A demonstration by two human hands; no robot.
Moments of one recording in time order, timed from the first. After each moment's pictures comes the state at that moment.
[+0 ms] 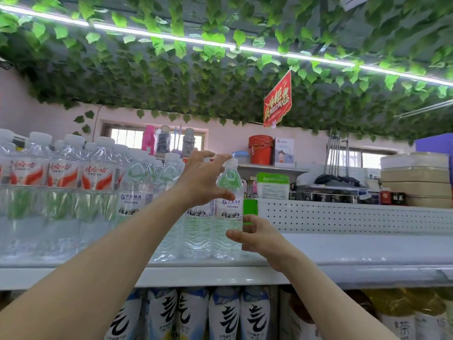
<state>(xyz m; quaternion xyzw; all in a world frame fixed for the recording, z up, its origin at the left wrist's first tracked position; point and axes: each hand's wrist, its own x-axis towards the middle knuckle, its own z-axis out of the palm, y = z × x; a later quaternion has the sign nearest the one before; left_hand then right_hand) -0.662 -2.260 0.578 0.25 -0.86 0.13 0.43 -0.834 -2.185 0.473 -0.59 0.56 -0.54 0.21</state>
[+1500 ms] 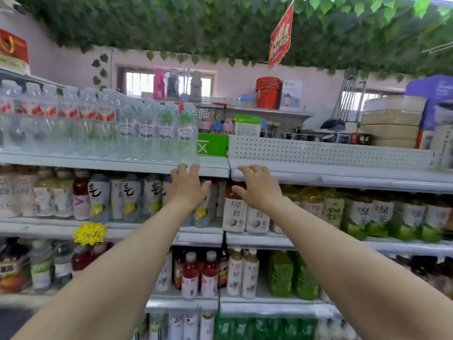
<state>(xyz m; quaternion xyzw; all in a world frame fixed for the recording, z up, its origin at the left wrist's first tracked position) -0.713 -1.978 0.412 0.52 -0.77 -0.02 0.38 -0.896 -1.908 0.432 -0.64 0.72 -0.20 -0.19</state>
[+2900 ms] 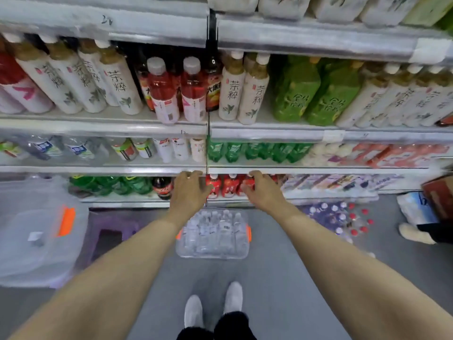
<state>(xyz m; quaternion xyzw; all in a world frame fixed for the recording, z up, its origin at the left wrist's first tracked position) -0.761 -1.947 -0.040 0.59 -0.73 -0.34 0.07 -0.962 -1.876 -0.029 -0.48 0.82 -0.08 0.30</state>
